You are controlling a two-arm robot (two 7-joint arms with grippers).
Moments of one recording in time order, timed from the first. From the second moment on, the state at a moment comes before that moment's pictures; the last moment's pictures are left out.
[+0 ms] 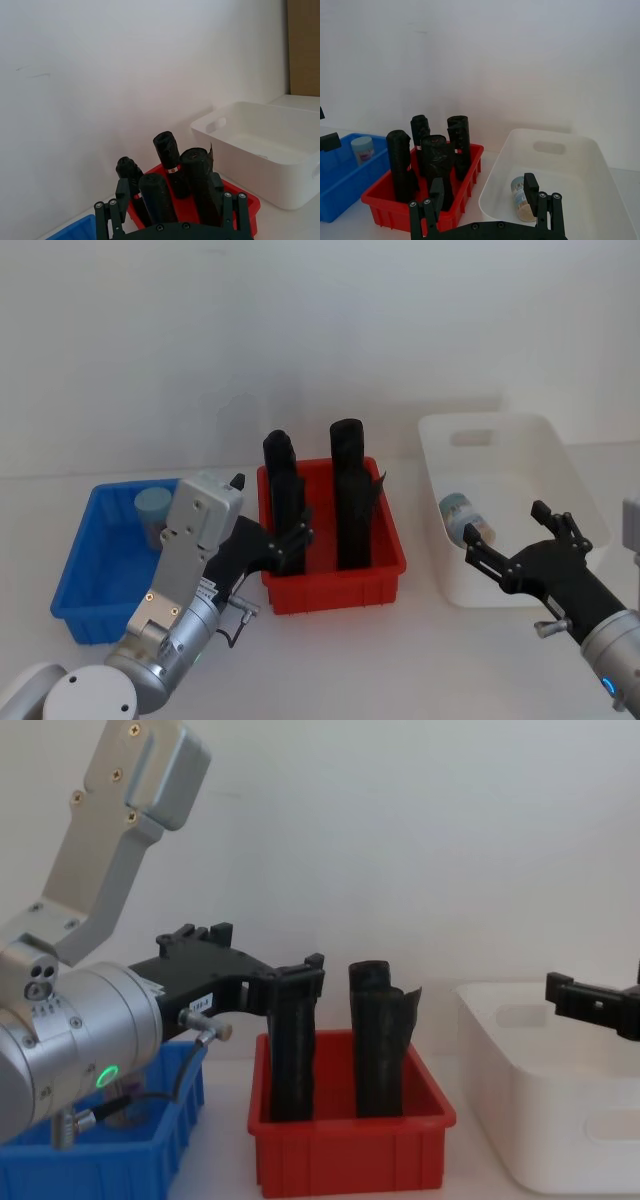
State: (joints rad) left arm -0.24 0.38 0.45 -1.63 -0.20 0.01 -0.01; right arm -0.01 0.34 -0.23 -1.76 0.29 0.03 0.07
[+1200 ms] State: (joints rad) left arm -0.24 0.38 0.45 -1.63 -0.20 0.01 -0.01; right arm 0.16 0.26 -0.25 -1.53 0.19 0.04 0.20
